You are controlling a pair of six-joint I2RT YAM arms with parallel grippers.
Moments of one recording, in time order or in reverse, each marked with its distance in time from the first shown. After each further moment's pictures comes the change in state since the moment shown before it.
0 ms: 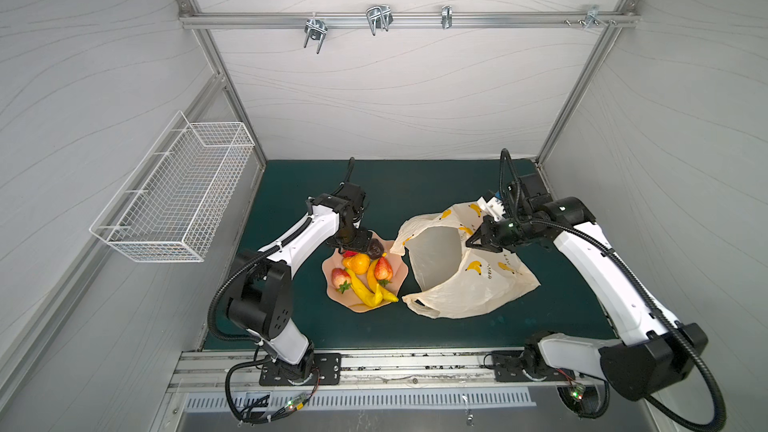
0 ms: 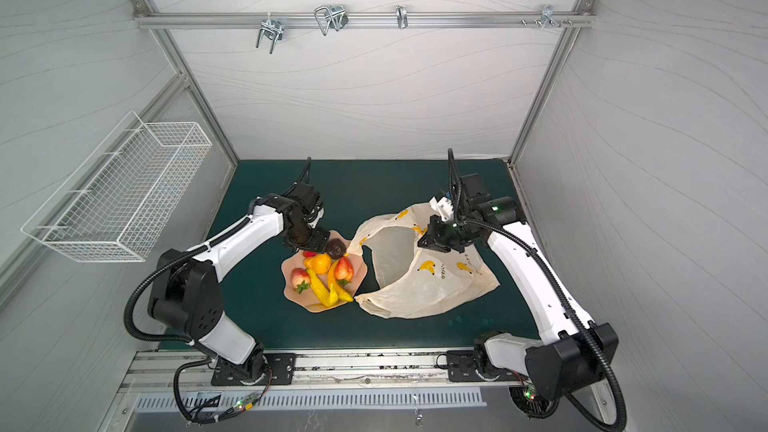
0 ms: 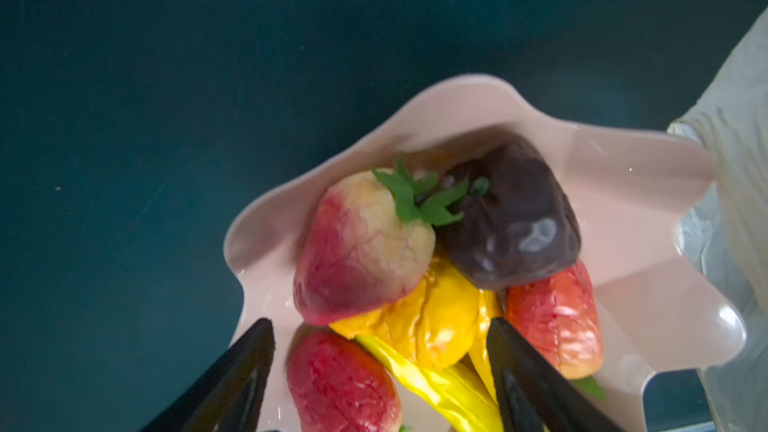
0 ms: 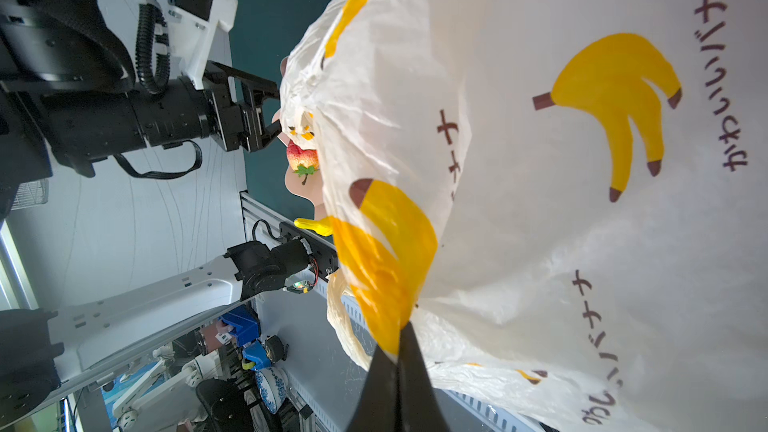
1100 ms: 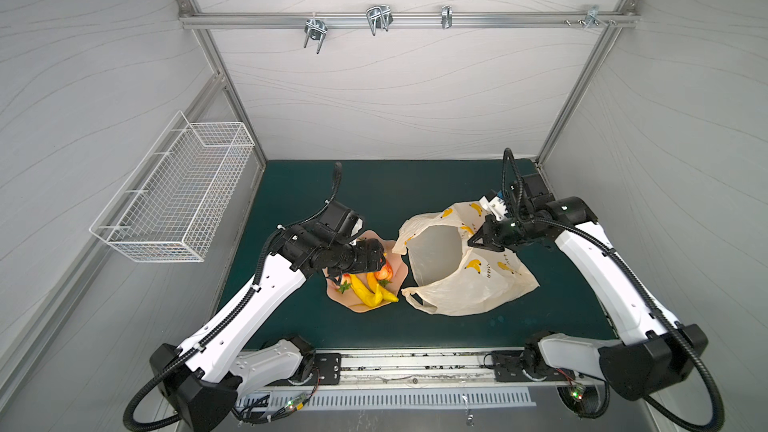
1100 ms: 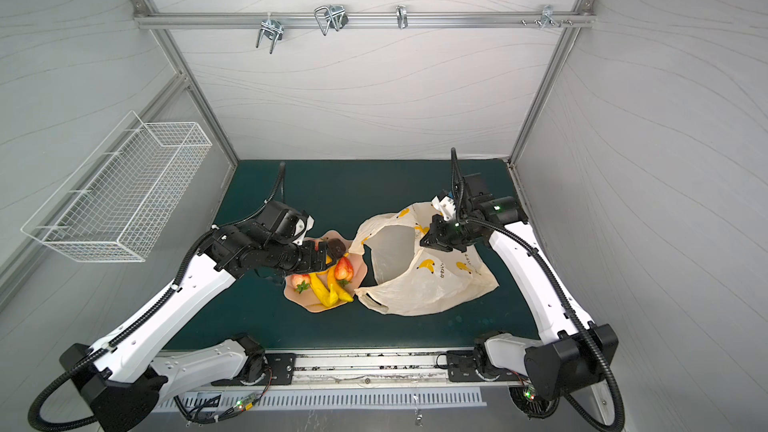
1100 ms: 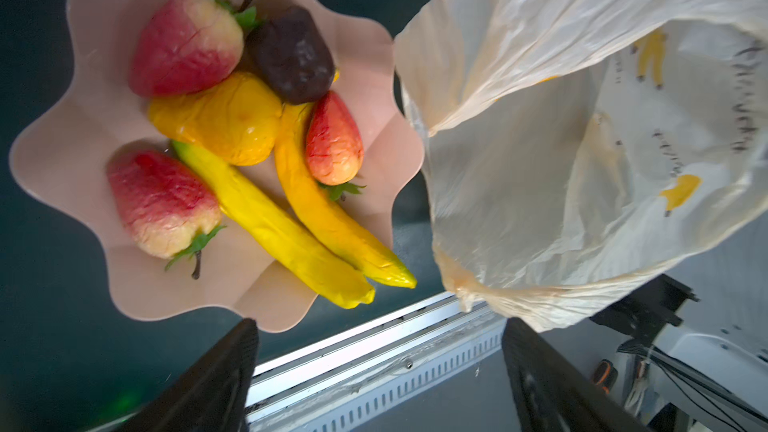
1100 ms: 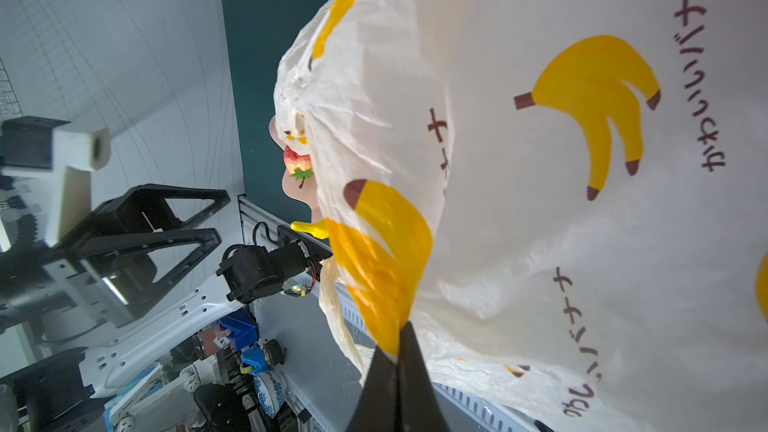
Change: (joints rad) left arm -0.226 -0.517 -0.102 -0.146 0.200 -0.472; right arm -0.026 -0.002 0.000 -0.007 0.000 -0.018
